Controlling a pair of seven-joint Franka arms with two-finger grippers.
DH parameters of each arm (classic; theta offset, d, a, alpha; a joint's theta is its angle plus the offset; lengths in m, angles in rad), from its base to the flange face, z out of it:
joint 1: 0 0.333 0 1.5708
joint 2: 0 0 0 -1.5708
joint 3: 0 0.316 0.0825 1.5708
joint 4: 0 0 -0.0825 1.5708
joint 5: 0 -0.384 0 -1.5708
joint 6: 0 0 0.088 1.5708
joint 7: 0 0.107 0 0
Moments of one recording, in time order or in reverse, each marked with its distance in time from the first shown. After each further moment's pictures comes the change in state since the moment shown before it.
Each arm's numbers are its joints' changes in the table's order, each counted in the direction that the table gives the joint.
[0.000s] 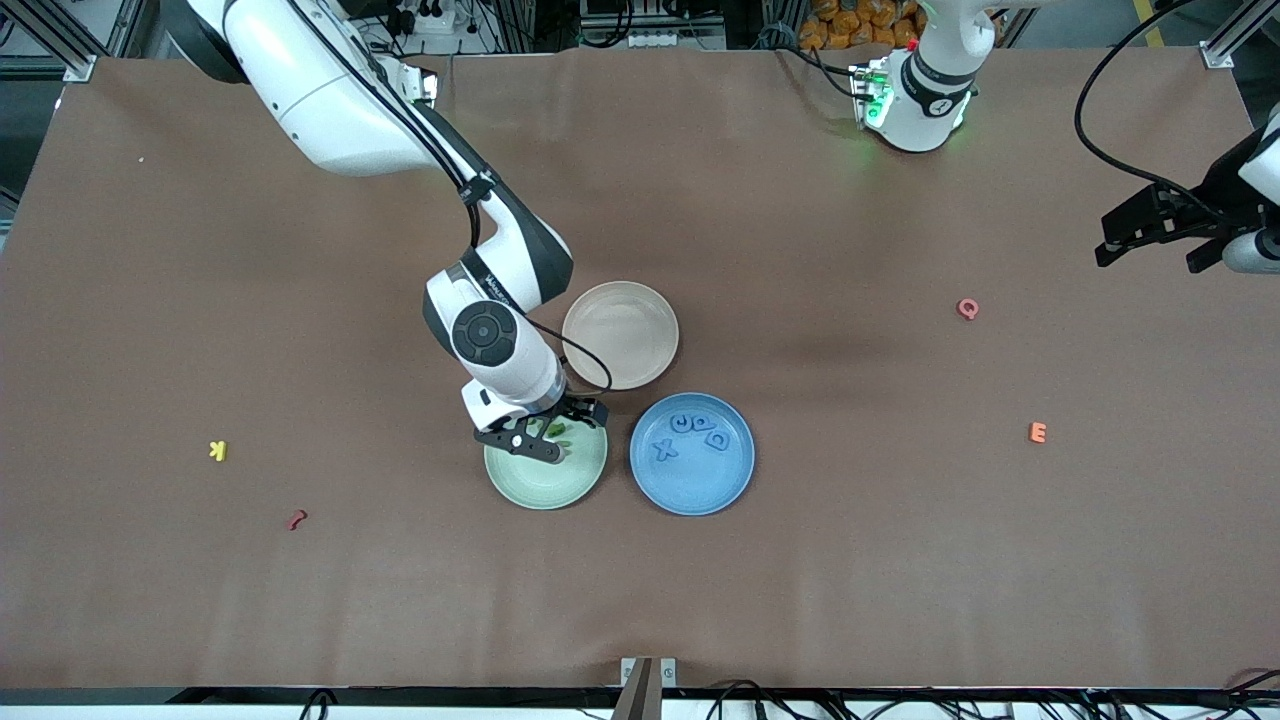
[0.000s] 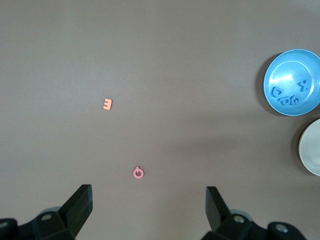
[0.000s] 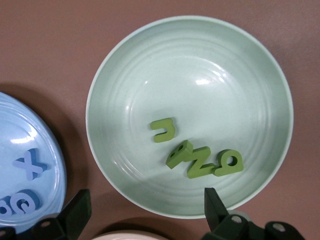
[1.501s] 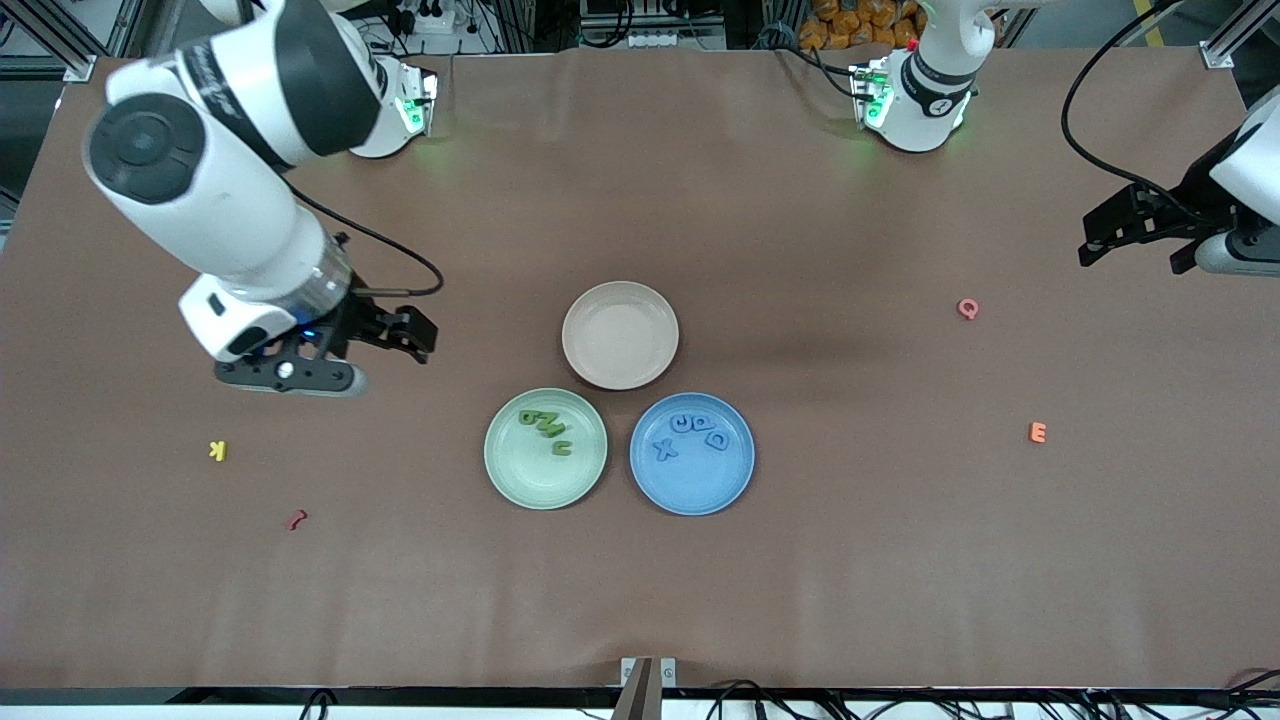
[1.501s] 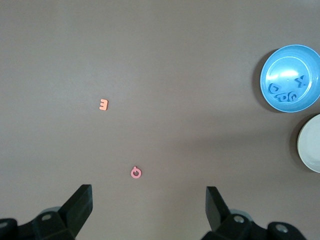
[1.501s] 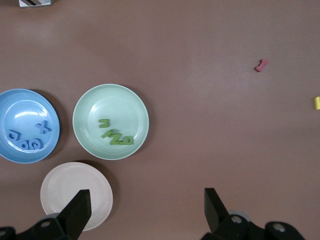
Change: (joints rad) left arm -0.007 -0.003 -0.025 0.001 -0.010 -0.002 -0.010; right arm -0.190 0.432 -0.007 0.127 0.000 -0.590 -0.407
